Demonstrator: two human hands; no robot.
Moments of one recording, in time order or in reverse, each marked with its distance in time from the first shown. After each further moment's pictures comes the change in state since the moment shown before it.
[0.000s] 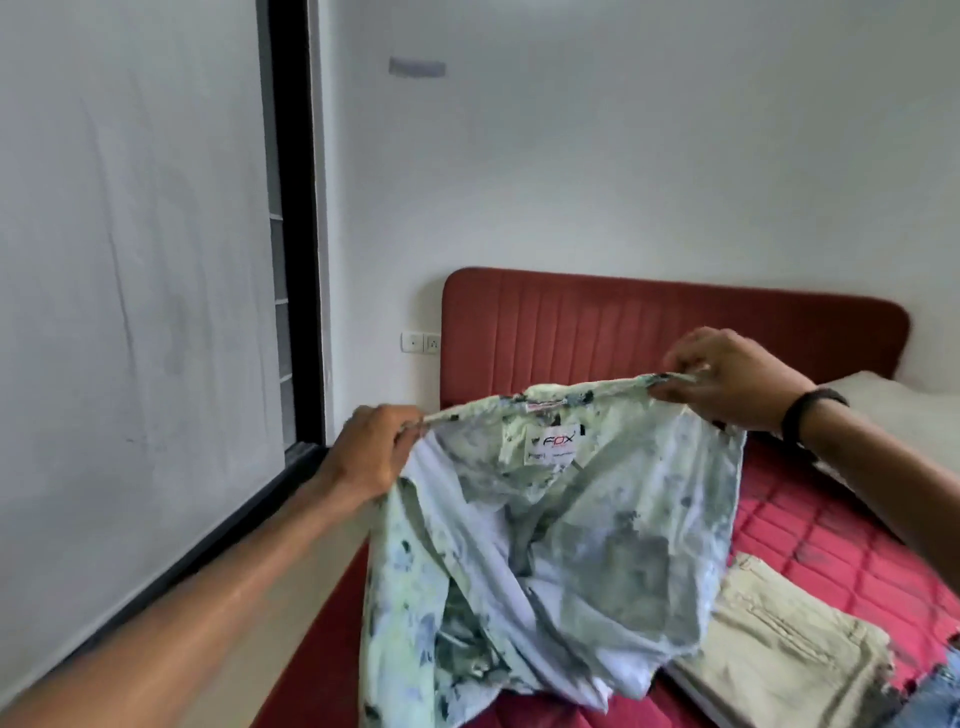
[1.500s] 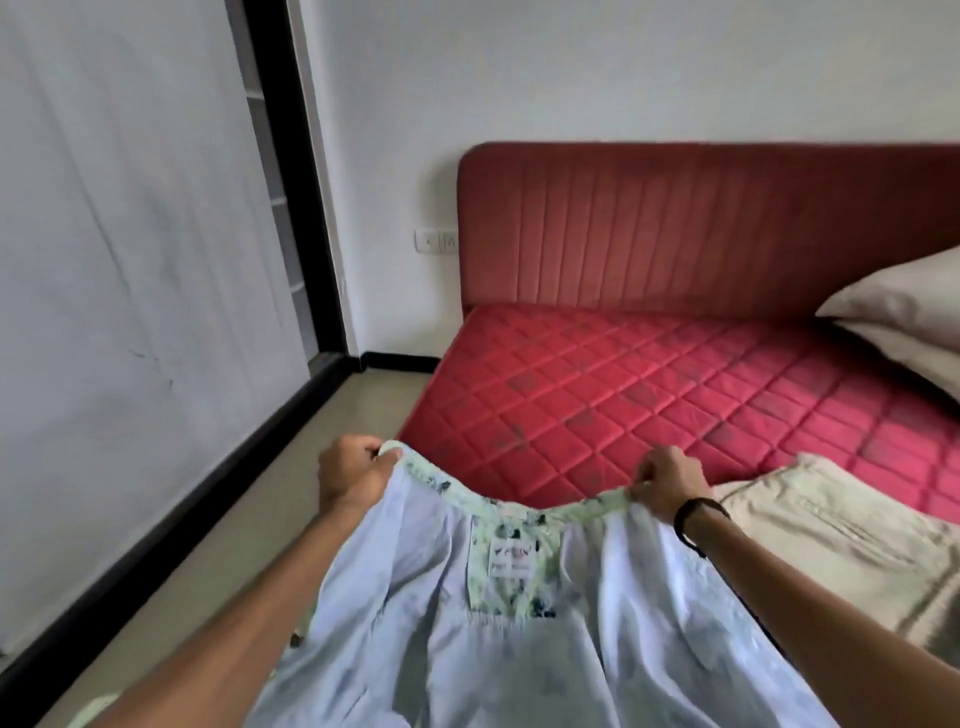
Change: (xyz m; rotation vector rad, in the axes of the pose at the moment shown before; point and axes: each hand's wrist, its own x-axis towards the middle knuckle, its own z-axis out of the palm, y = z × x) left_hand -0.095 -0.126 0.122 -0.002 -0.026 -0.712; right_hand -0.090 0.049 0.303 0.154 -0.343 0.627
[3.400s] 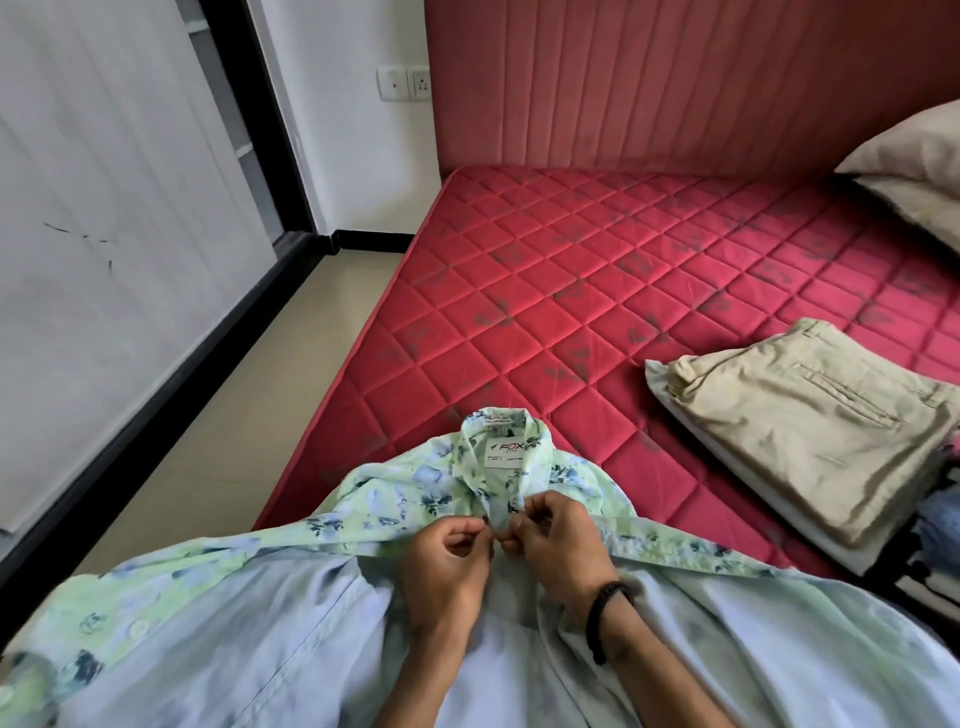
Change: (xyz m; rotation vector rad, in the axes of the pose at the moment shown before) left_hand -0.238 -0.008 0.101 -0.395 -0.136 -0.256; right_hand -0.179 0.003 0.134 0.708 -0.311 0.154
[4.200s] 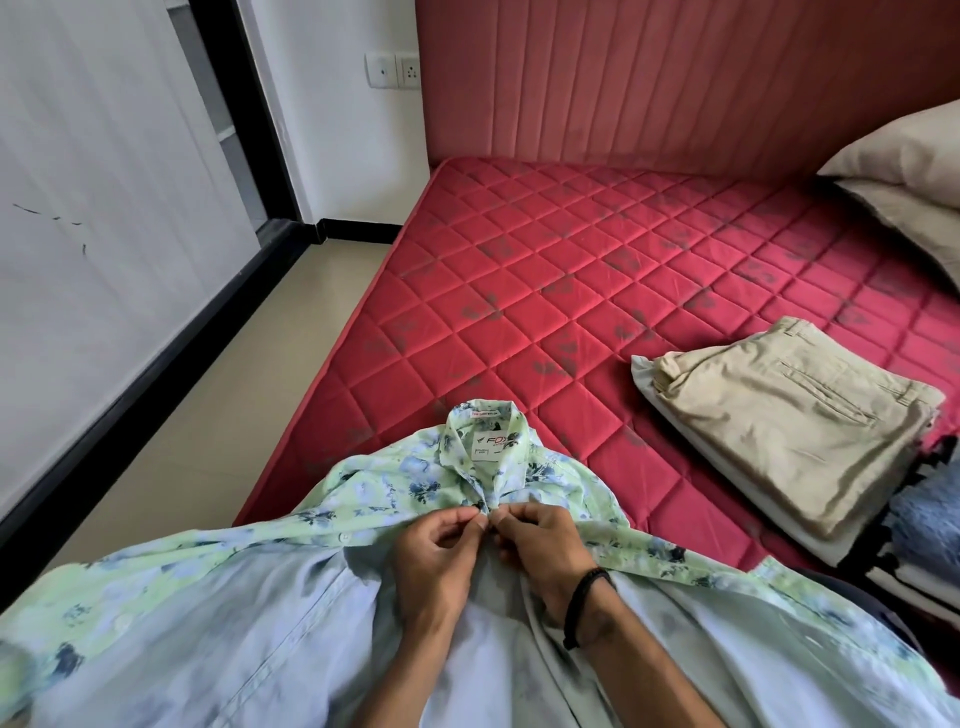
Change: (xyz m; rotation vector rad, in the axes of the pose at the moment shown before) left_hand 0.002 -0.020 0.005 -0.264 -0.019 -0.110; right_hand -0.006 -0.001 0.011 0.346 -0.087 0.260
